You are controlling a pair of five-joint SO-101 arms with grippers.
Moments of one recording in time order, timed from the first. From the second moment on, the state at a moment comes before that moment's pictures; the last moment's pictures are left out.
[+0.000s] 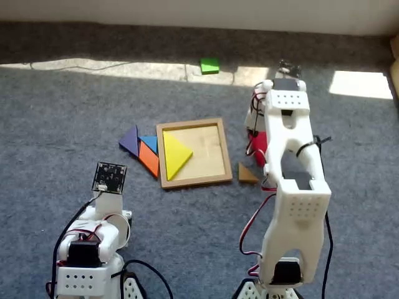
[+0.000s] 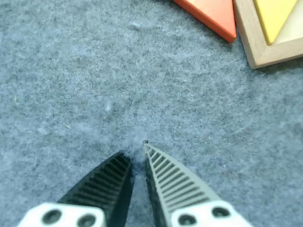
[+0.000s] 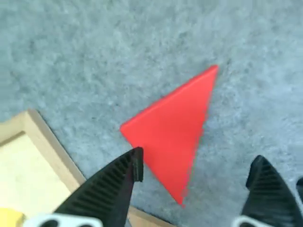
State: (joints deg) left arm -5.1 -102.5 96.0 75.9 -1.2; right arm -5.8 35.1 -24.2 79.0 -17.9
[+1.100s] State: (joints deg) left arm -5.1 -102.5 96.0 75.9 -1.2; right arm -8.3 57.1 -53.0 95.6 -22.9
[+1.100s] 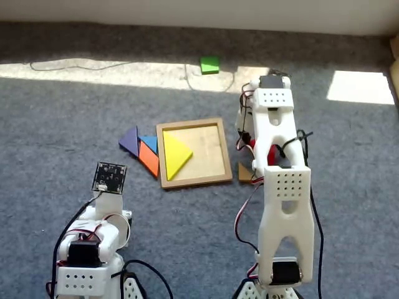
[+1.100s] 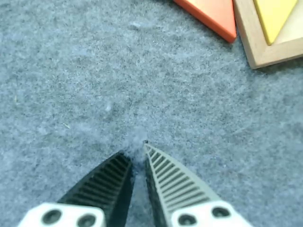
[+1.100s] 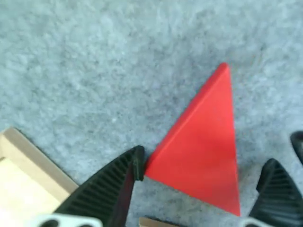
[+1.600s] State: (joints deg) left arm -5.1 -102.5 96.0 75.9 -1.2; right arm -9.3 57.1 -53.0 97.6 -18.3
